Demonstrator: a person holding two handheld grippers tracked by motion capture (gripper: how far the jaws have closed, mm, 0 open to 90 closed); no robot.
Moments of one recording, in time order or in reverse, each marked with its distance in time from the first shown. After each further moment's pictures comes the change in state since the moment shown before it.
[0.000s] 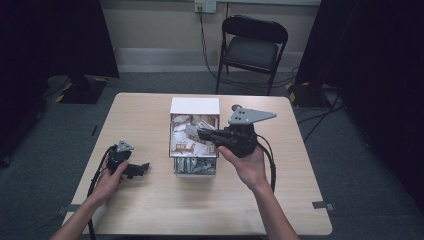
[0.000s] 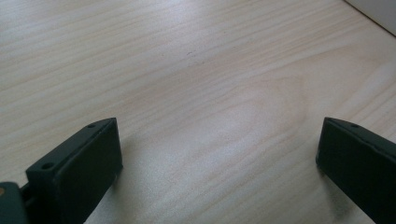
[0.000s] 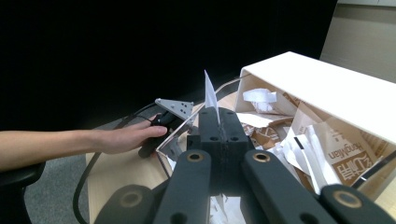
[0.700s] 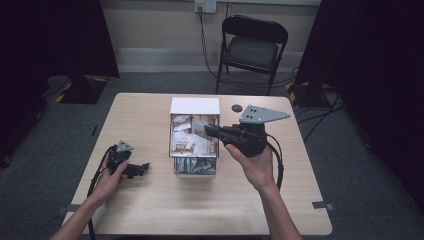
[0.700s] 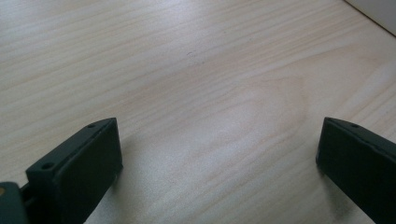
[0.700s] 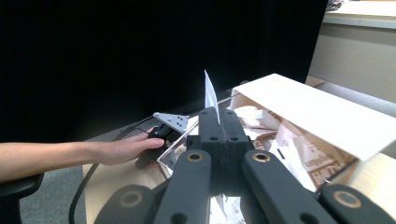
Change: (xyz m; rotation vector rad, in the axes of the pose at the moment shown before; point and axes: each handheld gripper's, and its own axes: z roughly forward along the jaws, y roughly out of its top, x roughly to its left) left arm 0.000 0.000 0.000 -0.004 0.000 -0.005; right arm 0.003 0.009 -0.023 -0.057 -0.035 -0.013
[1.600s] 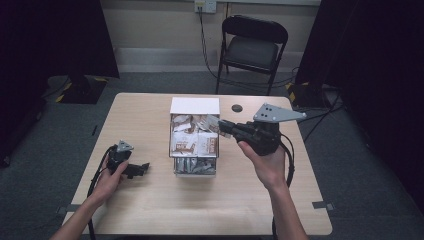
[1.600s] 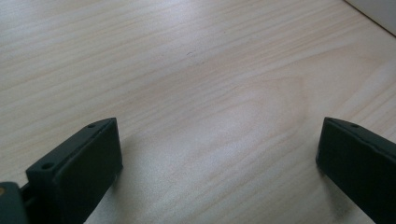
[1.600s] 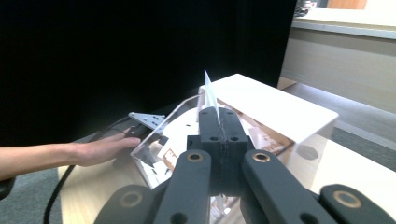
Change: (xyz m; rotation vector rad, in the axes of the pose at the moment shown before) left arm 0.000 0.000 0.000 0.001 0.001 0.003; right arm -0.010 0.001 -0.024 -0.009 -0.095 -0.007
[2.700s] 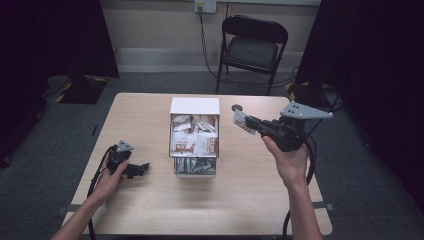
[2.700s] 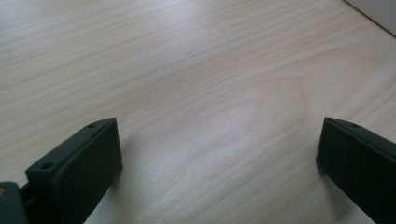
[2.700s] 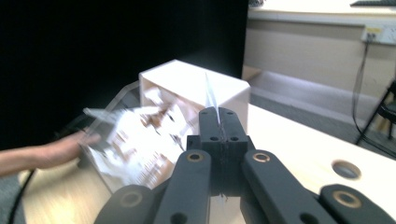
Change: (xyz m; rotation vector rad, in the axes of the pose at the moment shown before) left arm 0.000 0.000 0.000 0.000 0.000 0.000; right arm -0.039 -0.014 -0.036 0.028 -0.144 0.071
